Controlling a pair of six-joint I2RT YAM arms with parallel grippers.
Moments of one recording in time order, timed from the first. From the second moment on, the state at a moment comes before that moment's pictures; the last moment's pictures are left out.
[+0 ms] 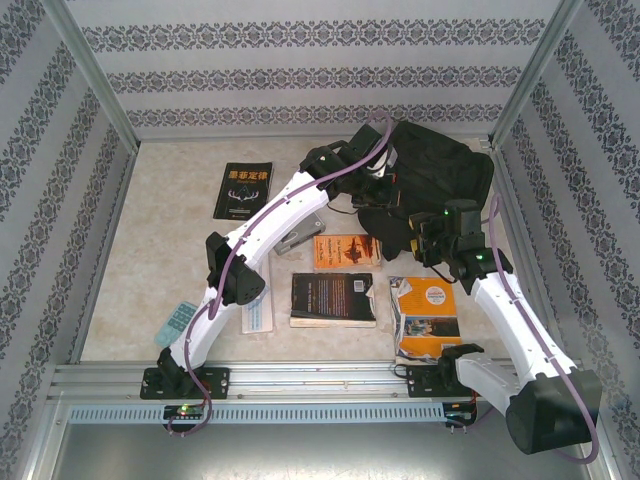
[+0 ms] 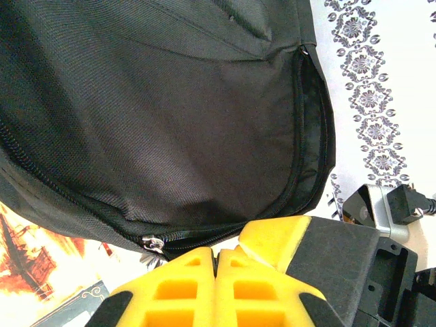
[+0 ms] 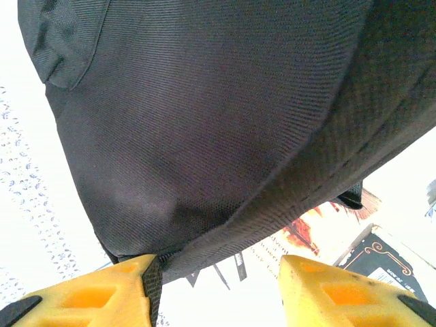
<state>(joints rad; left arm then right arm) -0.79 2.35 2.64 -1.13 0.29 -0.66 0.15 1.00 0.77 -0.49 -0.20 1.54</state>
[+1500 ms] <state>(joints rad) -0.75 2.40 2.64 -1.13 0.30 -0.65 0.11 1.16 0.77 -0.39 -0.22 1.47</state>
